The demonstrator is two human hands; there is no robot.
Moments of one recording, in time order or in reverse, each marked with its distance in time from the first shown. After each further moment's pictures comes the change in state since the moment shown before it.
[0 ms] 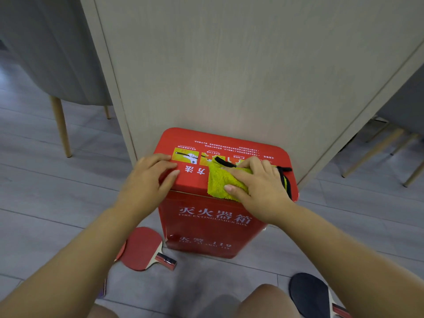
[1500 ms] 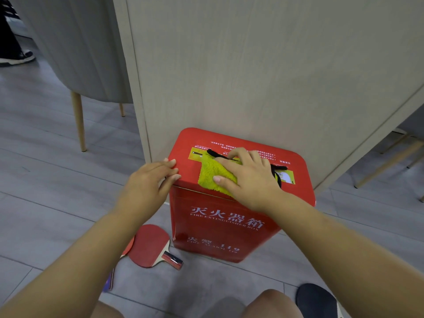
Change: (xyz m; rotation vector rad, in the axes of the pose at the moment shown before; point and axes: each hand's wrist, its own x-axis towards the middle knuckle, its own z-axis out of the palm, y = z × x) left_hand -0.021 -0.015 -0.015 -0.043 0.119 0.049; right_hand 0.039 -0.037 0.005 -0.080 -0.045 -0.081
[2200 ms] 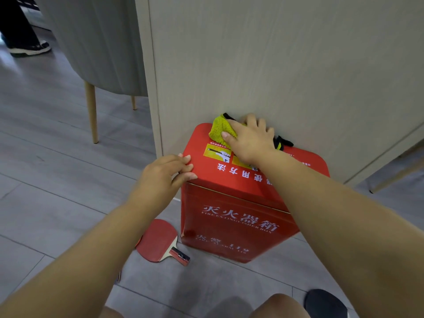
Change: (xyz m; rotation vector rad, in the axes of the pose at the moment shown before) left_hand 0.005 -0.009 0.002 -0.149 -0.053 -0.066; right_hand 0.101 0.001 0.005 -0.078 -0.018 0.208
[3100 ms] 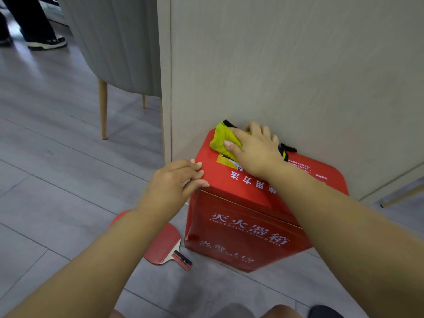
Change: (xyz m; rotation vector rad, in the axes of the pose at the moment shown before) left_hand -0.001 -0.006 0.004 -0.088 0.061 0.043; right_hand -0.001 -0.014 0.004 0.066 0.023 -0.126
